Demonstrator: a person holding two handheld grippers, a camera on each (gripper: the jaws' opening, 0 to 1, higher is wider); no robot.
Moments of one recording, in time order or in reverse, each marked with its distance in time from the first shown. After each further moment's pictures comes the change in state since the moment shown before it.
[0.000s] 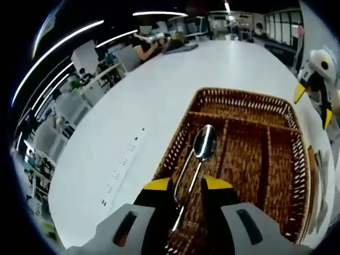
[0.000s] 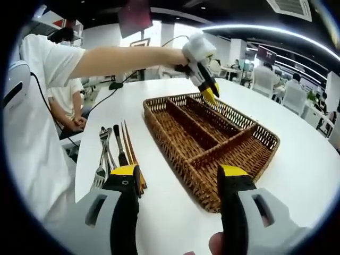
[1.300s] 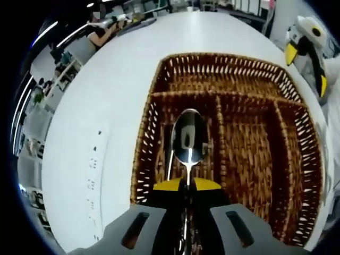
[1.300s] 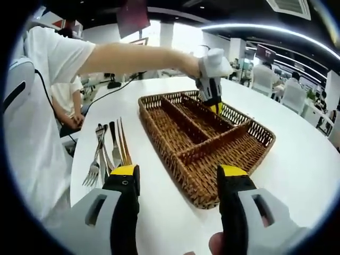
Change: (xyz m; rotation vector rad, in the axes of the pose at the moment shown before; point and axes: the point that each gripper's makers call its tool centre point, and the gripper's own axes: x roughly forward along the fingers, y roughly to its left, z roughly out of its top) left arm 0.075 -0.026 -0.010 0.216 0.233 -0.246; right arm -0.003 -0.021 -0.011 0.006 0.001 0.001
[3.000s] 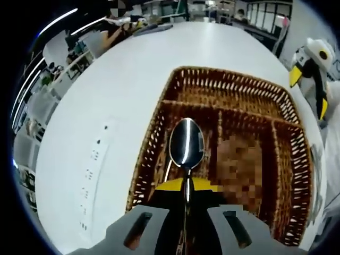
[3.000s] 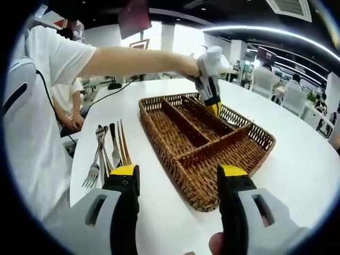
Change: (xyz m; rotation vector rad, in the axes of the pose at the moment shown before) left arm -0.010 0.006 0.007 -0.140 -0.078 0.002; right arm 0.002 -0.001 0.003 -0.009 -0.009 0.000
